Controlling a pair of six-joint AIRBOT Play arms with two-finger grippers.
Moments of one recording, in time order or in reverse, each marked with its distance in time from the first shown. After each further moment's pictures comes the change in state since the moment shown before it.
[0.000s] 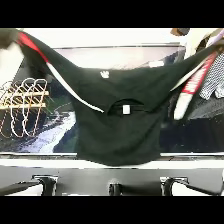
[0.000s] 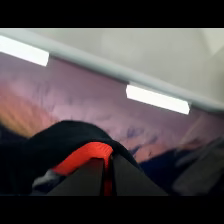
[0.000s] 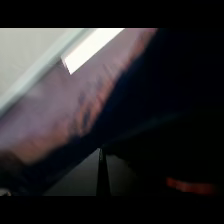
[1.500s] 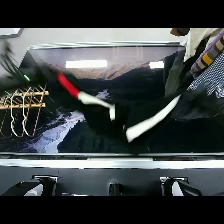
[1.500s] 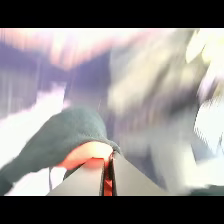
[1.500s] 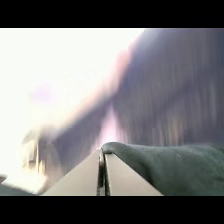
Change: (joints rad) left arm 0.008 0.261 -0.495 -0.516 0.104 0.344; right arm -0.103 0.644 -1.001 0.466 -0.433 -0.512
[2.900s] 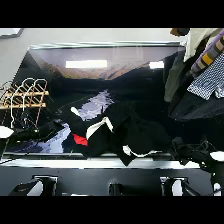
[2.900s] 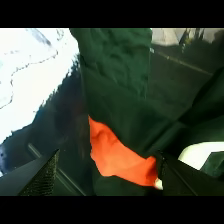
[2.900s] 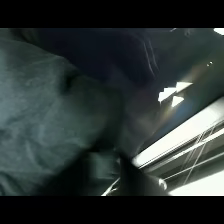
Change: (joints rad) left arm 0.239 0.258 -0.834 0.015 -0.196 0.079; right arm -0.293 0.053 -0.740 -0.227 0.232 0.012
